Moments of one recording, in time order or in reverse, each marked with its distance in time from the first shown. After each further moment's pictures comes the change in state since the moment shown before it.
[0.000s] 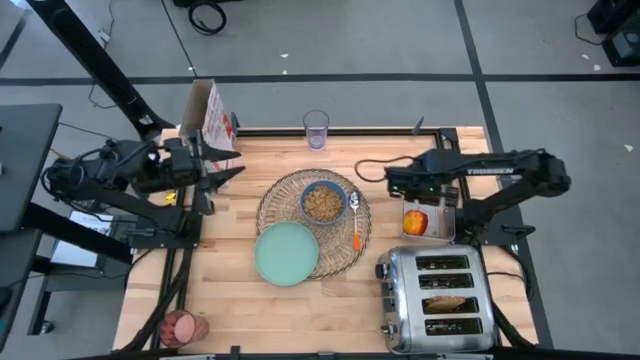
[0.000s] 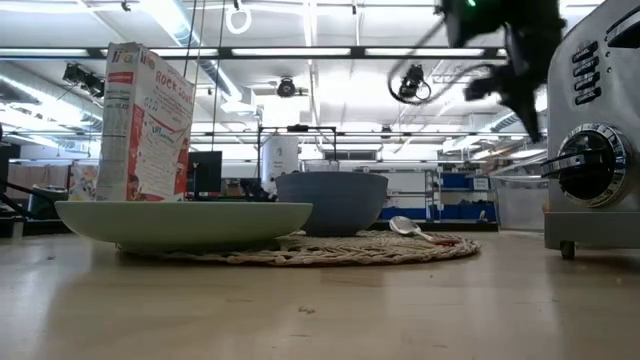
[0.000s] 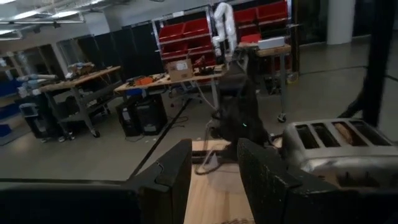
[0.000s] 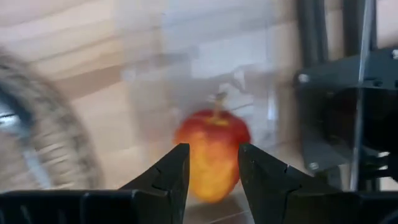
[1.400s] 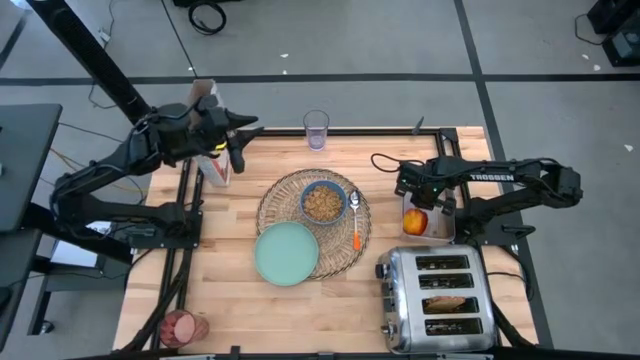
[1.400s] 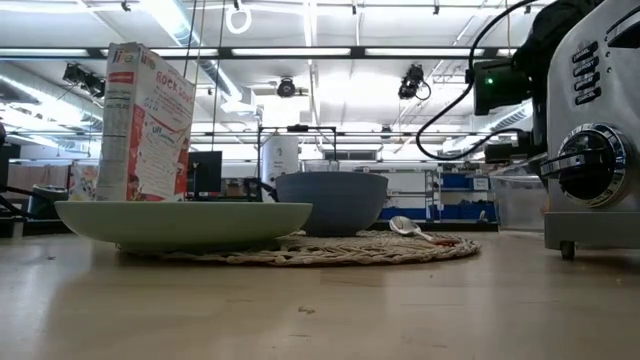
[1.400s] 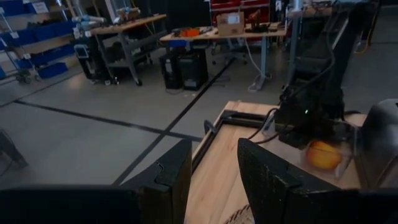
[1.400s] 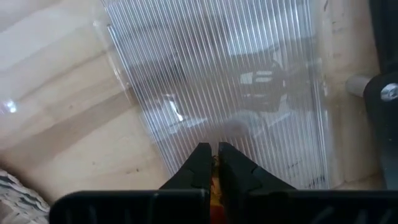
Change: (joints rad) left arm 0.553 0.128 -0.001 -0.030 0.325 -0.053; right arm -0.259 -0.129 -0.442 0.450 -0.112 -0.058
